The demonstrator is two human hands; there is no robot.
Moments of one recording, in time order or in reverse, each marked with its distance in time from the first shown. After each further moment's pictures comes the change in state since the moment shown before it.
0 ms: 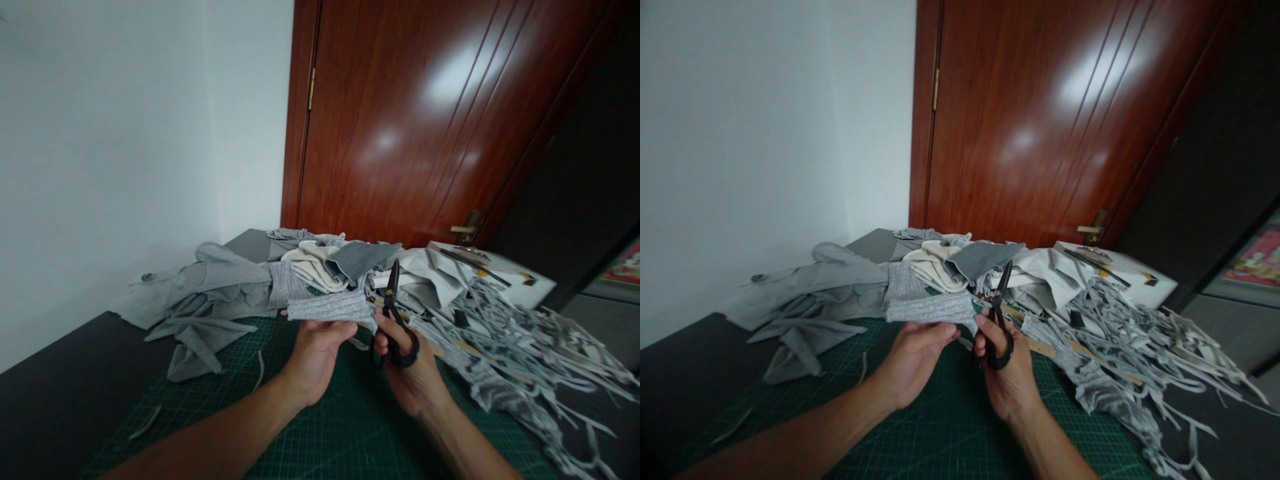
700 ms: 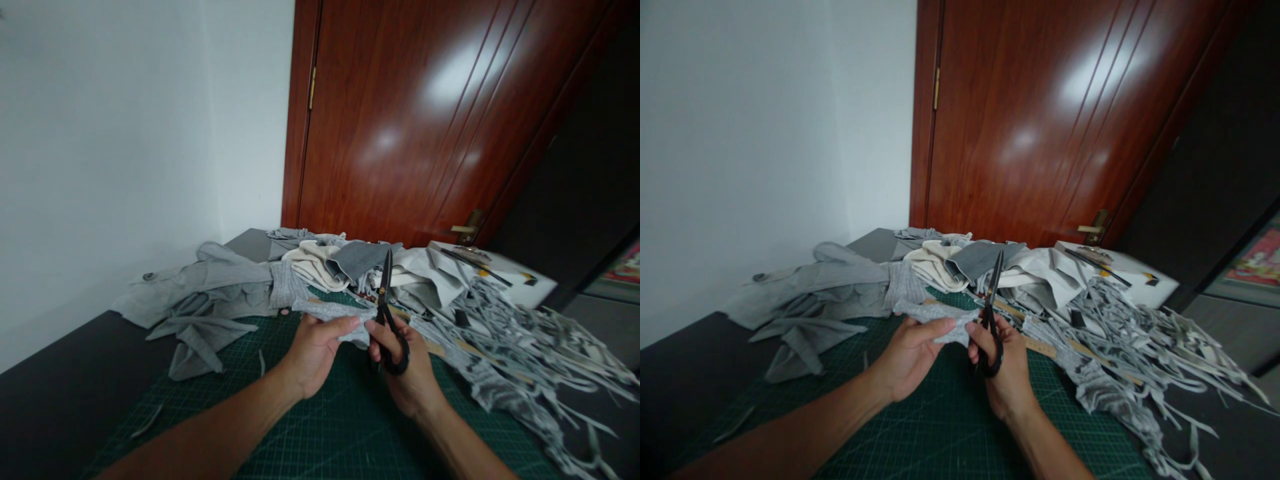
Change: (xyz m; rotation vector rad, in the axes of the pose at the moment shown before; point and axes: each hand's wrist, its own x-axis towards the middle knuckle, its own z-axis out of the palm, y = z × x) left_hand 0.003 0.007 -0.003 -0.050 -0.051 -0.076; right_hand -0.004 0.007 -0.003 -0.172 -0.085 -0.064
